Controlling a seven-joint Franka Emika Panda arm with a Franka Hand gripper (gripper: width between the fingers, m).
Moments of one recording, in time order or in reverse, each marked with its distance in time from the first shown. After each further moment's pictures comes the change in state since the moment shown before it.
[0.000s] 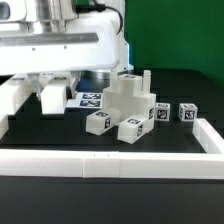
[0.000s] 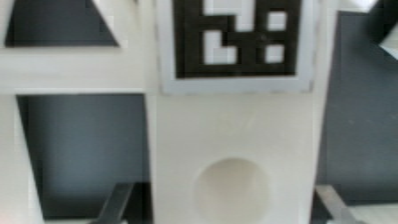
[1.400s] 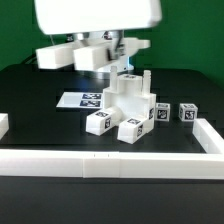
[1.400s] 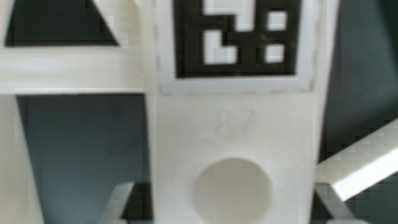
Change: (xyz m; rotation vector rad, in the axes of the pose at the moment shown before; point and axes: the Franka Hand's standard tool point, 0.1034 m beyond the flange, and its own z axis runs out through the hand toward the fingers) arm -0.036 -0.082 -0.038 0.034 -0.005 0.536
